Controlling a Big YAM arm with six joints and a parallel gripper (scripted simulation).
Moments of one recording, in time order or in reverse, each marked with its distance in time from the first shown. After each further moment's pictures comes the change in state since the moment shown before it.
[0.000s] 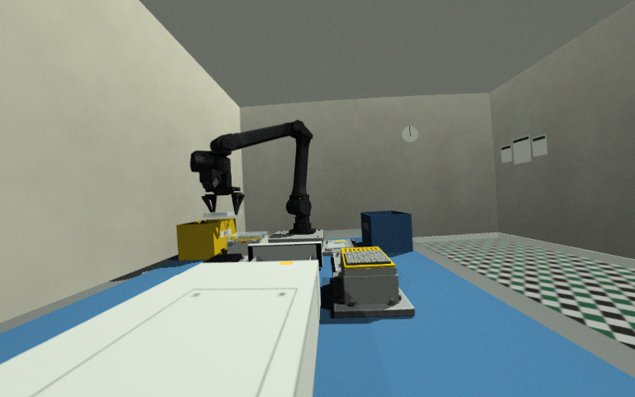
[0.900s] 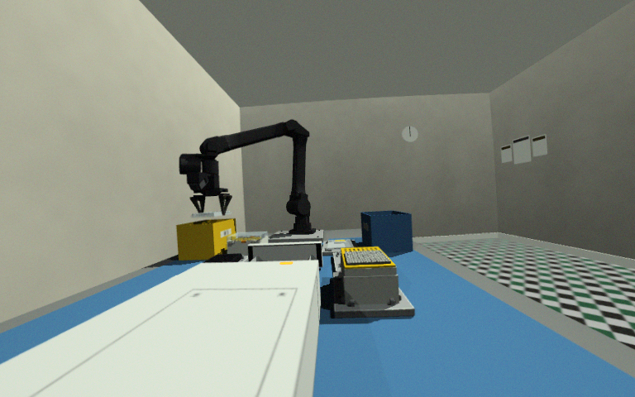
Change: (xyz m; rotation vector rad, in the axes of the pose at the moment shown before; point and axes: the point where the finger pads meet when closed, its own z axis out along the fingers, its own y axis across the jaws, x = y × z) arm 0.018 -0.057 0.000 0.002 -0.002 -0.009
